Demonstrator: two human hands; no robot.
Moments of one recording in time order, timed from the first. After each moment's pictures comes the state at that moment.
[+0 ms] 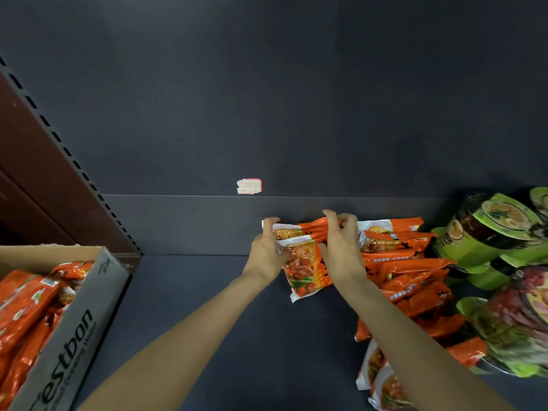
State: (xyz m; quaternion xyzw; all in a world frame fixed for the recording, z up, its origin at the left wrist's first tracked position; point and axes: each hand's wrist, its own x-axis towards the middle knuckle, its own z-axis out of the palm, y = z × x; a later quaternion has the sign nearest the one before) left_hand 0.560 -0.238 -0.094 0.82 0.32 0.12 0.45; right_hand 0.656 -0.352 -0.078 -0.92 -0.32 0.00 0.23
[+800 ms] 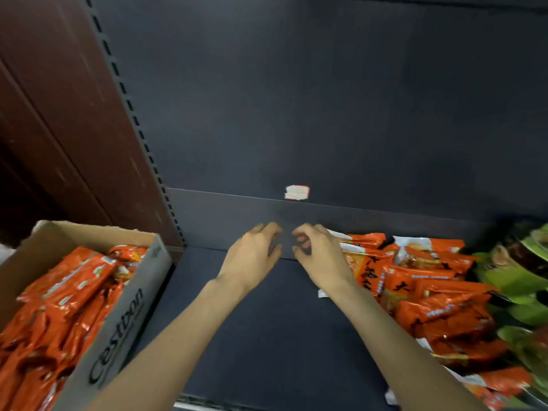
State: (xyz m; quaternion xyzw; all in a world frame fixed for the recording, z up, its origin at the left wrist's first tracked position) left_hand 0.471 -0.208 -0.046 0.92 0.28 0.17 0.22; right_hand 0.585 -0.307 -0.045 -0.83 -0.46 0.08 0.31
